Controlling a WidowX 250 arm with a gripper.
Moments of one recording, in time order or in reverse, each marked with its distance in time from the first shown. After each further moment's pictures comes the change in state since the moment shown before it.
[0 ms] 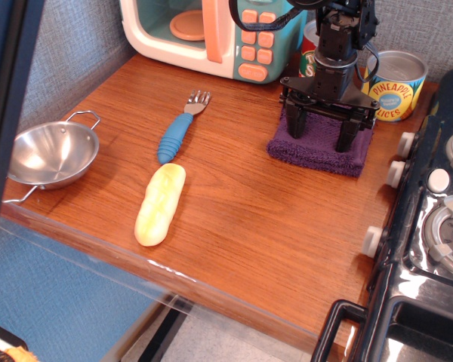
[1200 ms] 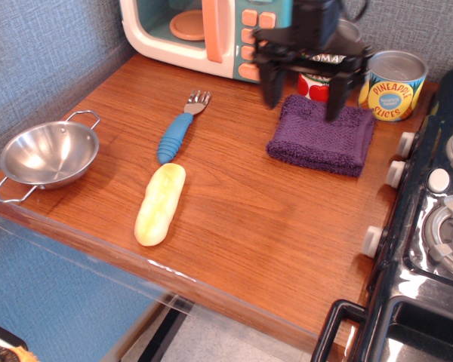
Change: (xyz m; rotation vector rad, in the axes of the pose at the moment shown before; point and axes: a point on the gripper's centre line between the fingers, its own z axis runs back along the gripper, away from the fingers) arm -0.063 0.009 0.102 -0.061 -0.020 0.018
